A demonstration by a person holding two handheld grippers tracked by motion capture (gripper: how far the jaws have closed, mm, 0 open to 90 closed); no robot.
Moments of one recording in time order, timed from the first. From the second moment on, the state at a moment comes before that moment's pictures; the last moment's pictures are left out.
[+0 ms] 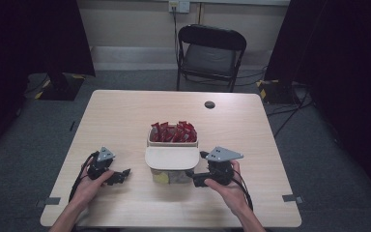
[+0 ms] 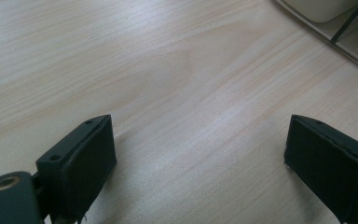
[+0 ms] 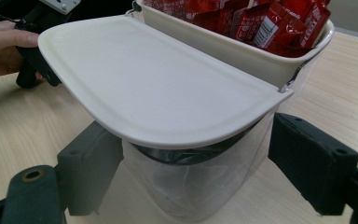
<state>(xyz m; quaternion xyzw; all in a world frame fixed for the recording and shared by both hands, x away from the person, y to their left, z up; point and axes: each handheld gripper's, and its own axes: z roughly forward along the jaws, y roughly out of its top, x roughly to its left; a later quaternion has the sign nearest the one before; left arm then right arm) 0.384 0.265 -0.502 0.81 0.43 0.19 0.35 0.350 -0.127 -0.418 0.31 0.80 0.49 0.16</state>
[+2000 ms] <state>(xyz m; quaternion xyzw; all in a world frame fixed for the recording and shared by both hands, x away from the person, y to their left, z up) 0.384 0.265 -0.502 0.81 0.43 0.19 0.35 0.354 -0.125 -0.410 0.31 0.80 0.49 0.16</state>
